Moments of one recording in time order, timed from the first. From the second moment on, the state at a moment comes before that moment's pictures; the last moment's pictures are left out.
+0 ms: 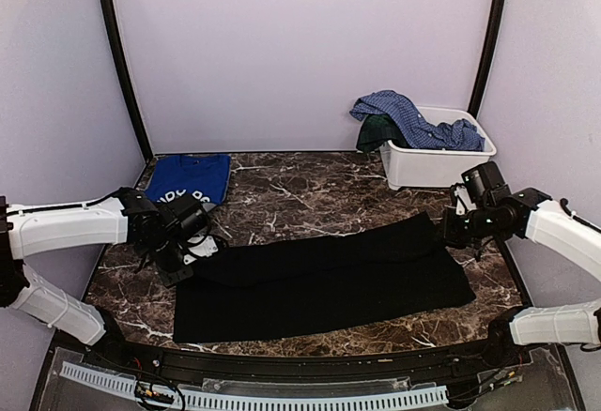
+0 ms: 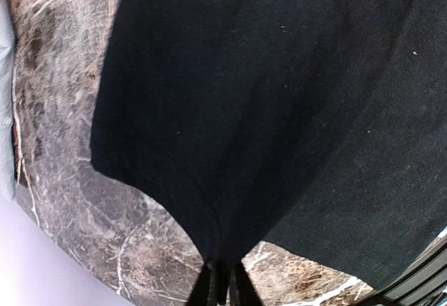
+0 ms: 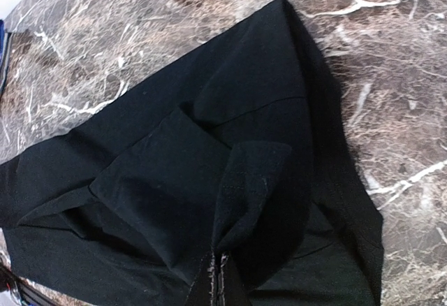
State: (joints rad) left arm -0.75 1.31 0.86 -0.98 -0.28 0.28; right arm 0.35 1.04 0.76 -0.71 -0.07 0.52
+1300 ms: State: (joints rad) left arm -0.72 1.17 0.90 -0.58 -0.32 0.04; right arm 0.41 1.27 0.81 -0.60 -0.28 0.36
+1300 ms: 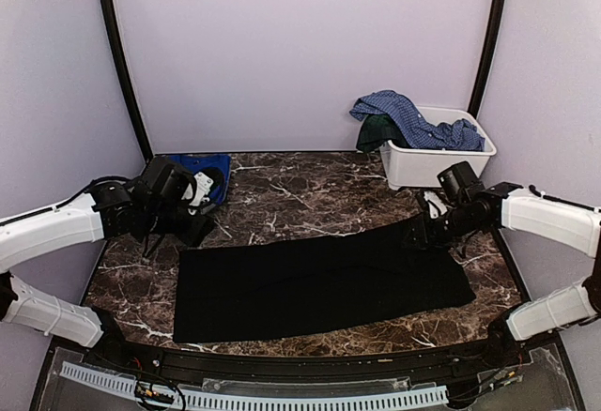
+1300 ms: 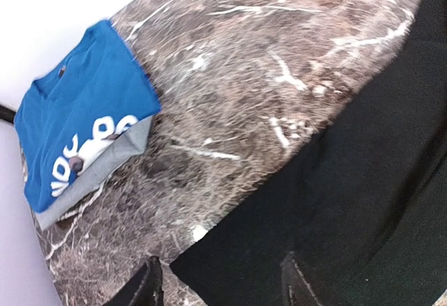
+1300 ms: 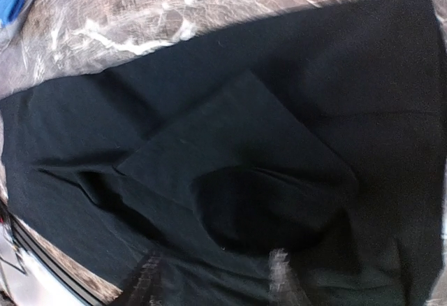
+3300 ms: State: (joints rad) left arm -0.43 1.68 1.17 -0.68 0.01 -0.41; right arm 0.18 1.80 1.16 -0.55 -0.05 0.19
